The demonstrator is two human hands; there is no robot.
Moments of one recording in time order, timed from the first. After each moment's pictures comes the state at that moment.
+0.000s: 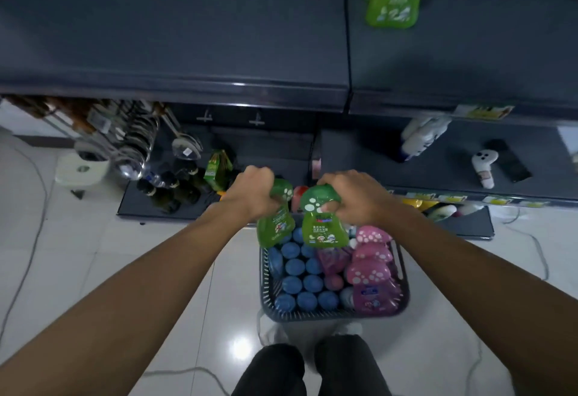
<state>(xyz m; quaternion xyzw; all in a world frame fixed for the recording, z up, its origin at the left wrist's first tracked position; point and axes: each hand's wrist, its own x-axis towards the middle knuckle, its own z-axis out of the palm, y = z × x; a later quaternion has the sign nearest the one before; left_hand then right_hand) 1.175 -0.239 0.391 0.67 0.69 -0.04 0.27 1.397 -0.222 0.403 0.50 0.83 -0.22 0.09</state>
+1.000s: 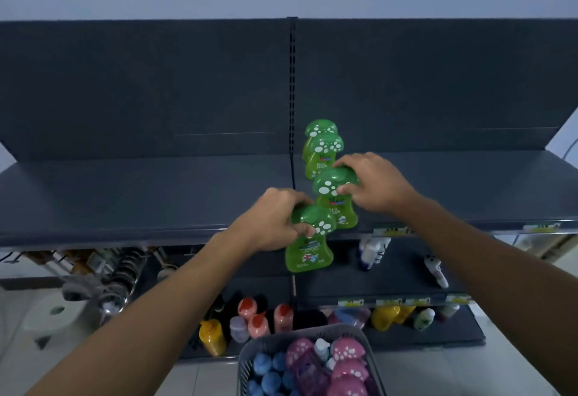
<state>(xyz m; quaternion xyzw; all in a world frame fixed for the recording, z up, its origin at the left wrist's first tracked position) 1.256 -0.185 0.618 0.83 0.50 0.17 0.18 1.486 -0.148 0.647 0.58 0.80 -0.05 -0.15</state>
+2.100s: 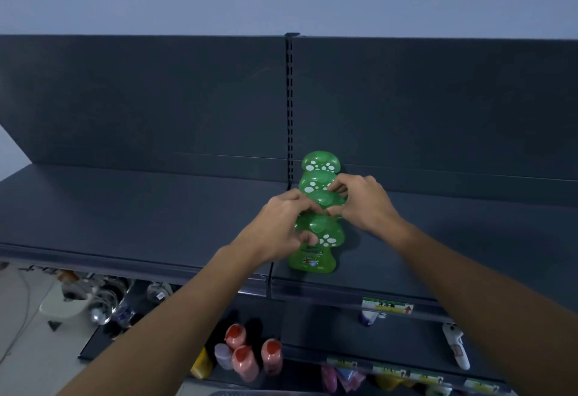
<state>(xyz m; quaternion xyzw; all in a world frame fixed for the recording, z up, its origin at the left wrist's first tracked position) 1.340 -0.069 0.619 0.78 0.55 0.26 0.16 1.533 0.012 0.618 0.56 0.79 -0.14 -0.21</state>
